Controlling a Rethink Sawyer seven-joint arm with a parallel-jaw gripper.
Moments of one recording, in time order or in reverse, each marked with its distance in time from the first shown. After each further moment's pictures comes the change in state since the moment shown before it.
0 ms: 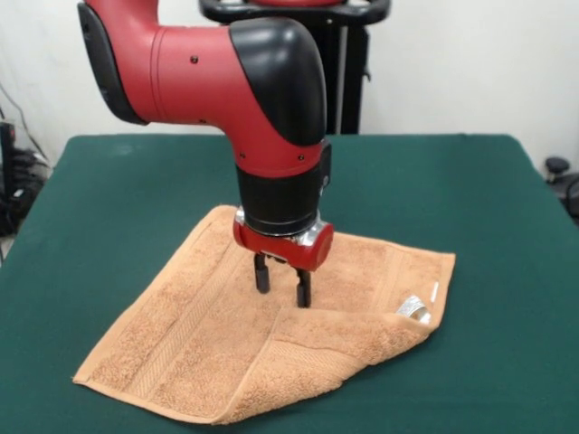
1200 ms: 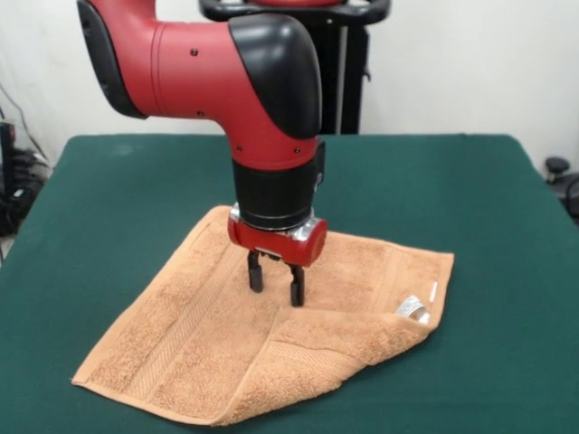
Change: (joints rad) arm -0.015 -0.014 0.001 0.044 -0.039 -0.086 0.000
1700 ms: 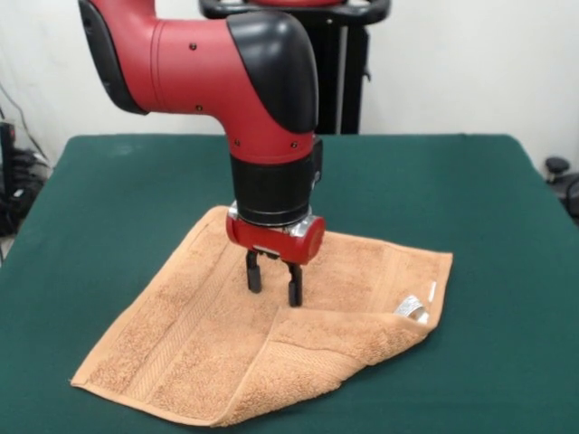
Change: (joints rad) arm -0.012 -0.009 0.001 0.040 0.001 -0.076 0.000
